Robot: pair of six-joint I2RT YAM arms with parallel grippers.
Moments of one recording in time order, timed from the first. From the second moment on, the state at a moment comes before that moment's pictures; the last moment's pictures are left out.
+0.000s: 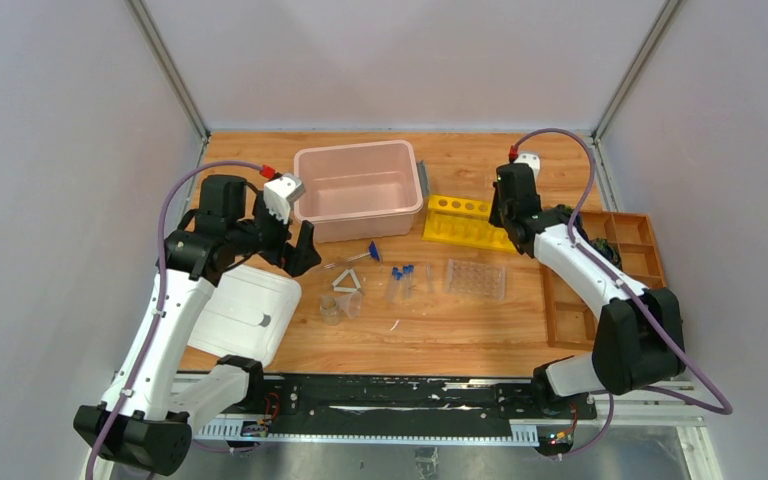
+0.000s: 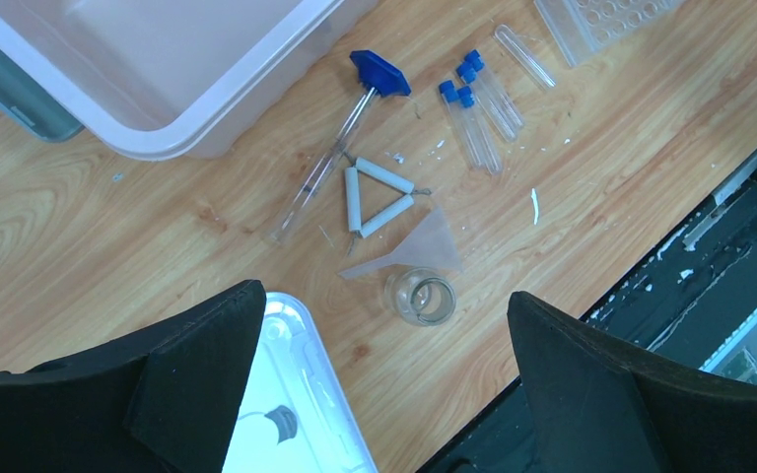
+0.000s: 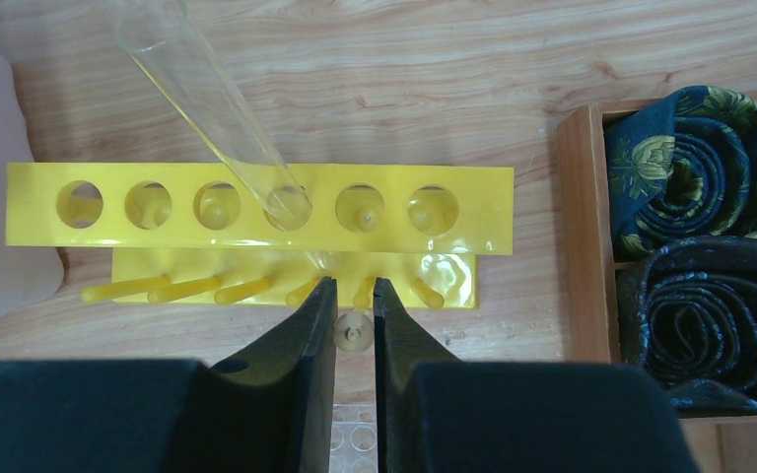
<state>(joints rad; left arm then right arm) -0.20 0.99 1.13 -0.89 0.49 0.22 0.31 1.39 0.99 -0.27 0.35 0.30</state>
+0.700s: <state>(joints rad) -0.20 0.99 1.13 -0.89 0.50 0.26 0.31 1.45 0.99 -0.24 0.36 0.30</state>
